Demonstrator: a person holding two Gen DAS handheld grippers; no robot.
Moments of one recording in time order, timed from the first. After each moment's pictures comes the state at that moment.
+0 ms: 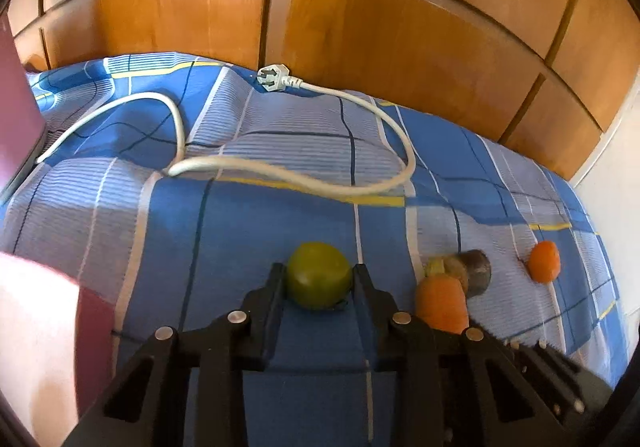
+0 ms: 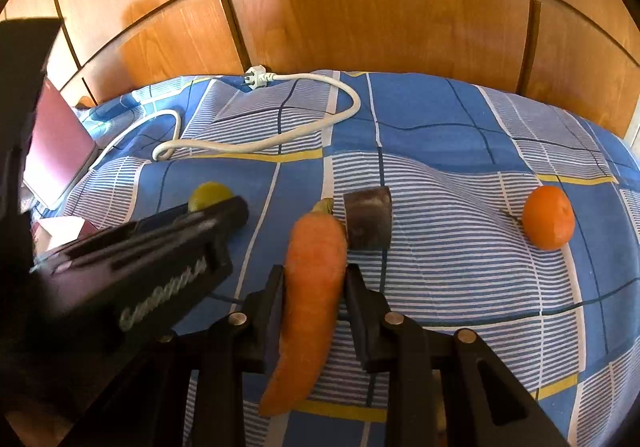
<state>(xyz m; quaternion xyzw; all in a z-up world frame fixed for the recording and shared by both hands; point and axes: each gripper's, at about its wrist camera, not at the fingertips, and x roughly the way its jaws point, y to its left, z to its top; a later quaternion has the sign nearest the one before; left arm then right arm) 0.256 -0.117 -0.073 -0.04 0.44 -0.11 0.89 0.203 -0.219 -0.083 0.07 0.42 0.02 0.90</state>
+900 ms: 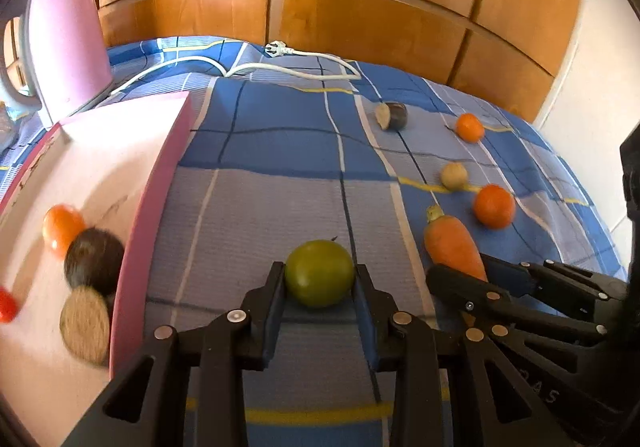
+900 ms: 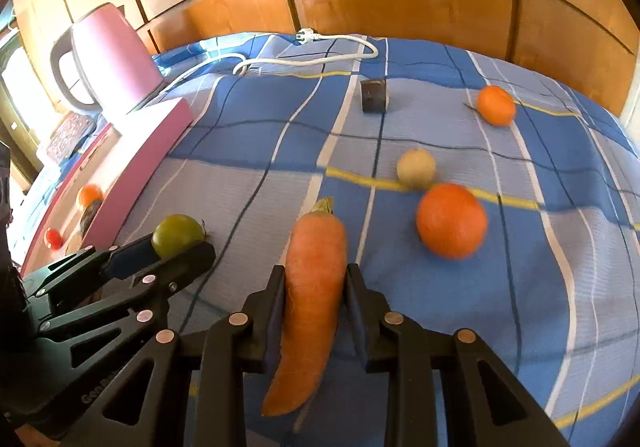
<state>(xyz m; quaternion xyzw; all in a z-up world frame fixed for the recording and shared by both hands) 0.066 -0.092 -0.077 -0.01 0.42 -0.13 0.90 0.058 -0.218 -0.082 0.04 0.45 0.08 0.89</state>
